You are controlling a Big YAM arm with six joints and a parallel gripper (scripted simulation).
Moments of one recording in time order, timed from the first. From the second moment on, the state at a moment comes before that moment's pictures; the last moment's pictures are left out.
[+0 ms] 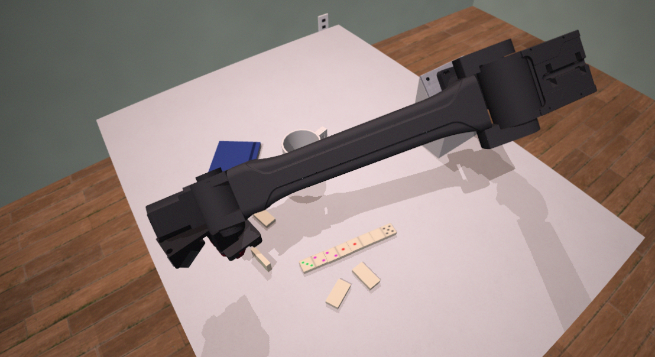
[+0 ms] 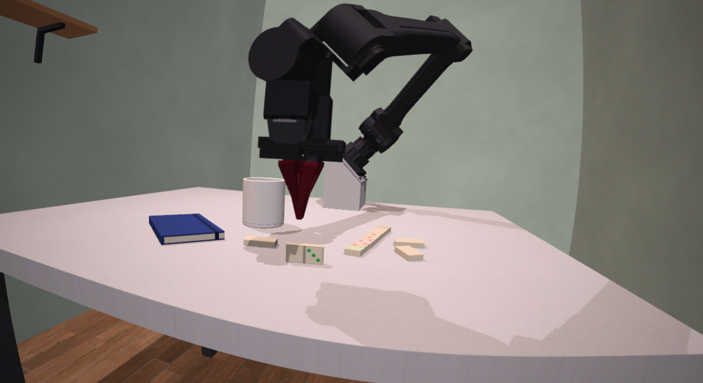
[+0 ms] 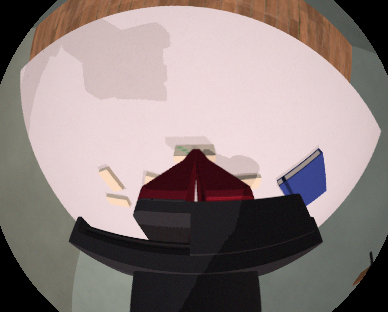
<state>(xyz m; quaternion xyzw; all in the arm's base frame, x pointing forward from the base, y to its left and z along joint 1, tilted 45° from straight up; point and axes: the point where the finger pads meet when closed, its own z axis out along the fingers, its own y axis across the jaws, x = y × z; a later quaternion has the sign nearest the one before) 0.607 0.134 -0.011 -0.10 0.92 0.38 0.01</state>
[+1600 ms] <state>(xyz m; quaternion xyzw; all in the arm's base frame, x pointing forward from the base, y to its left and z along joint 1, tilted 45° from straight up) 0.603 0.171 -0.046 -0.10 0.92 0.38 0.01</state>
